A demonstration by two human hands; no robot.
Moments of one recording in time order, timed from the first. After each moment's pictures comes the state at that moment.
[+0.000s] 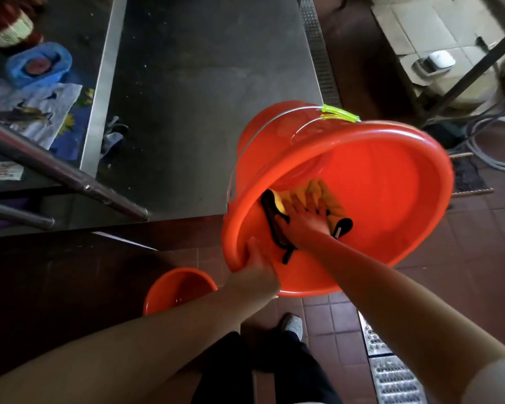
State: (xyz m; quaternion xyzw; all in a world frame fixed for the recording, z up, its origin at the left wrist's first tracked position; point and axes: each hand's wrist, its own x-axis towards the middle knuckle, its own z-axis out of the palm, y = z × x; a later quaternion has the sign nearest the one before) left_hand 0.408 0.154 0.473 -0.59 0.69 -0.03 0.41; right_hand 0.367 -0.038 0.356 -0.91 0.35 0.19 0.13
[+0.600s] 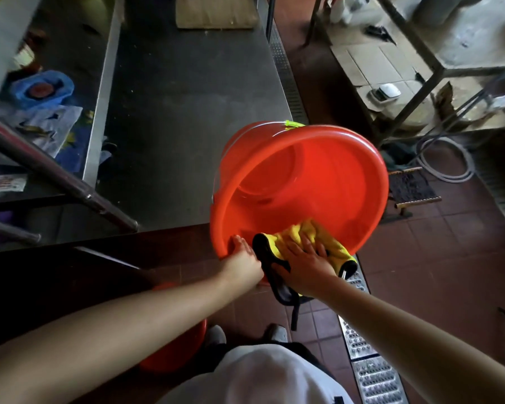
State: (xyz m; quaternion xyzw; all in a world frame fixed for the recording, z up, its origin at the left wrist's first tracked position) left_hand 0.412 0.150 0.481 -0.63 0.71 0.02 0.32; right_hand 0.271 0.029 0.430 -0.90 0.31 0.26 0.16
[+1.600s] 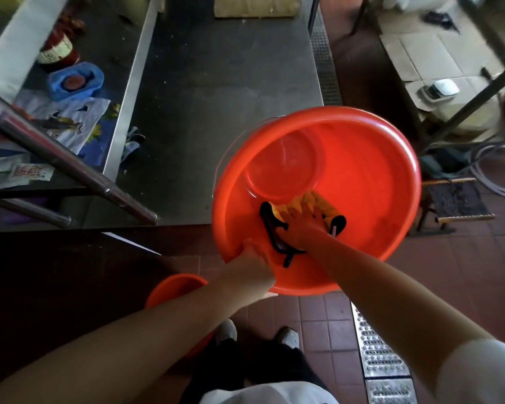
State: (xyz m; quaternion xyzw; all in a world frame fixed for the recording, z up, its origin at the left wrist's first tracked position) left_hand 0.426 0.146 0.476 -0.60 0.74 0.01 0.31; right_hand 0.383 -0.055 0.389 -0.92 0.27 0.27 0.13
